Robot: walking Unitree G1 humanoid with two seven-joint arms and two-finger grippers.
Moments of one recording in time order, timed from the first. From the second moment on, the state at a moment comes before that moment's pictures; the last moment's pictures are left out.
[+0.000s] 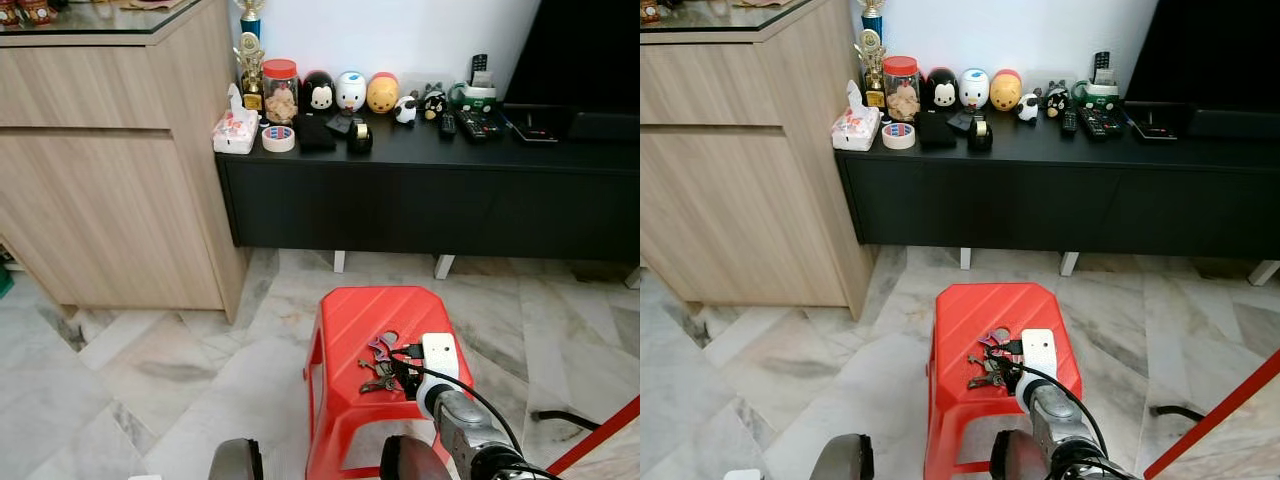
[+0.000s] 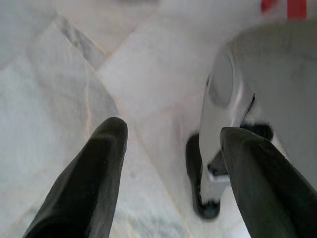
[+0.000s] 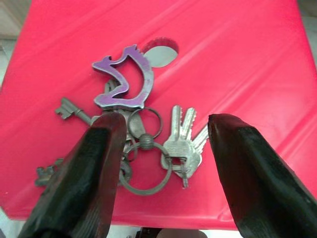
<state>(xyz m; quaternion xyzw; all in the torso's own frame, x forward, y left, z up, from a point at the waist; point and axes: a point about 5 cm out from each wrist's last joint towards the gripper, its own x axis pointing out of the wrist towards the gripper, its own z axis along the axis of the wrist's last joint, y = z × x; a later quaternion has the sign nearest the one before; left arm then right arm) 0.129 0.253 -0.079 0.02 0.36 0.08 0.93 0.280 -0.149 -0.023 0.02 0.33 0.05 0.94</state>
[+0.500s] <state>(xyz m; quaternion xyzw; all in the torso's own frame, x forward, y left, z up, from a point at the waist) 0.230 0.233 0.020 0.04 0.03 0.05 1.00 0.297 -0.148 0.000 0.04 0.22 0.05 0.97</state>
